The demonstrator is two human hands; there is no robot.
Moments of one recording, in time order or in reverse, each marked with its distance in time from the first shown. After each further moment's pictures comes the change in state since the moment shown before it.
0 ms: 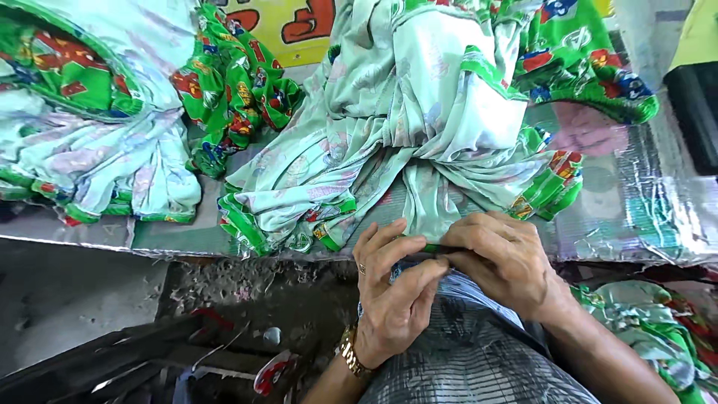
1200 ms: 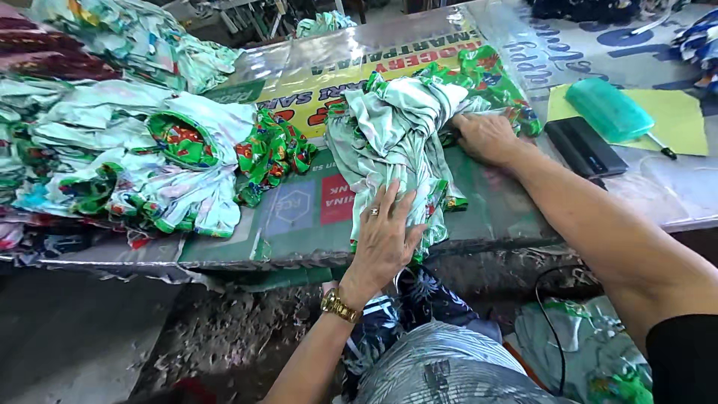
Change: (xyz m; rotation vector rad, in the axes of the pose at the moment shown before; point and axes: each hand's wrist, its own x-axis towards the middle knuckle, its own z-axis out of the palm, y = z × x) left_hand 0.048 -0.020 0.013 0.450 -0.462 0.090; right_hand 0.103 0.144 -0.091 -0.723 -0.283 0.316
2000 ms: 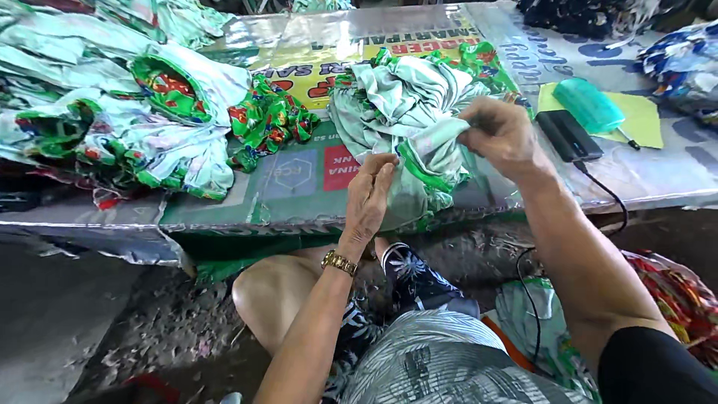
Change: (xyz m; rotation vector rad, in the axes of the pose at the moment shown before) left_hand -0.028 -0.013 -0.021 -0.896 0.188 -0.225; right_hand -0.086 -0.099 -0.056 0.945 0.324 -0.381
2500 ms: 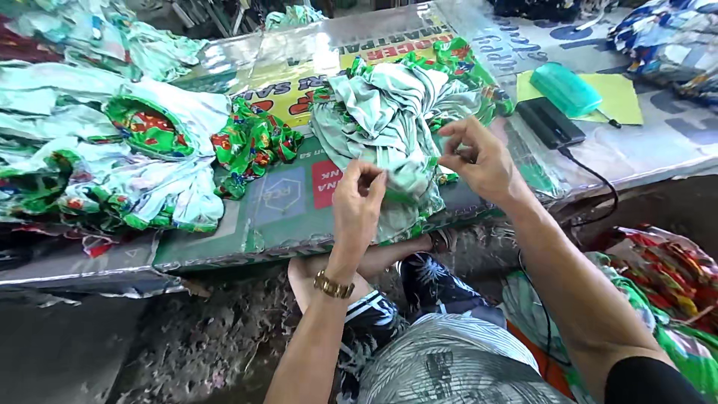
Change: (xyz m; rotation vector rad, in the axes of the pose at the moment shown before) left_hand 0.022 0.021 -0.002 0.207 0.035 0.123; right_hand -0.037 -0.005 0.019 -0.153 0.137 0.257
